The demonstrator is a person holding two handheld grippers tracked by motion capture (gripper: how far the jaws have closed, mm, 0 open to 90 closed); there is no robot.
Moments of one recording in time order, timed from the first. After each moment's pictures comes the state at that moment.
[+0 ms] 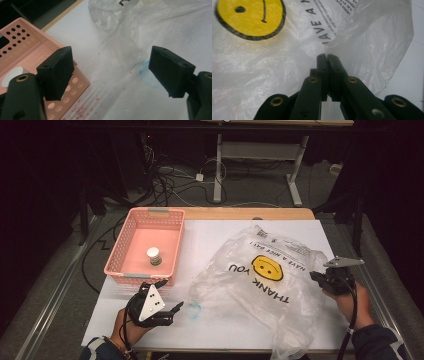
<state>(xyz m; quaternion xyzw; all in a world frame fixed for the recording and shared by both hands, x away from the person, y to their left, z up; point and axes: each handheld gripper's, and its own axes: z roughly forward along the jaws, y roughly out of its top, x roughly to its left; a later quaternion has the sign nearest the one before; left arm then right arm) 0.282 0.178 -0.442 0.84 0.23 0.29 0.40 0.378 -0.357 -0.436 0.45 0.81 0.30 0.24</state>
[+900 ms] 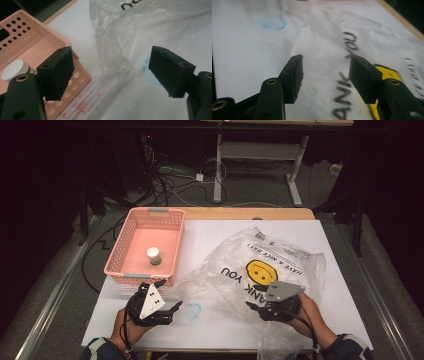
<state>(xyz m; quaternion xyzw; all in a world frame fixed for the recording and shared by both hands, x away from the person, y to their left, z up) 0.285 0.179 -0.445 0.84 0.25 0.29 0.39 0.308 -0.193 -0.415 0.16 0.89 0.38 0.21</state>
